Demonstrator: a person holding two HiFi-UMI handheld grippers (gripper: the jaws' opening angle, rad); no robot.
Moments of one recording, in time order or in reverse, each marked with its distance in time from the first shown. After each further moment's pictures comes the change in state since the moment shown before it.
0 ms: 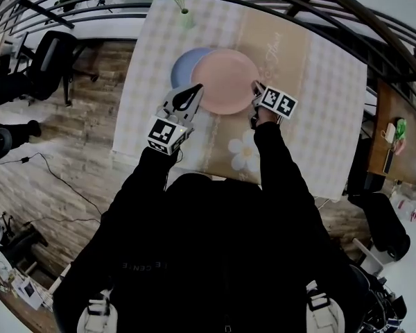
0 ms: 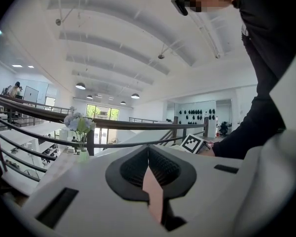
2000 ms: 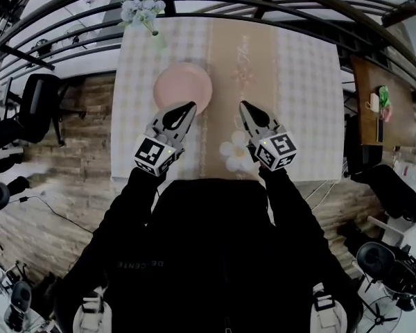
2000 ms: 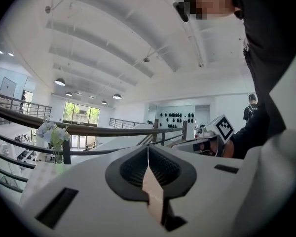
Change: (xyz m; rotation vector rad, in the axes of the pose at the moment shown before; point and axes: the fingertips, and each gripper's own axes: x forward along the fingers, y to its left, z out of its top) left arm -0.020 -0.059 0.058 0.013 -0.016 -0.240; right arm -0.200 0.146 0.005 -0.599 -0.402 0.255
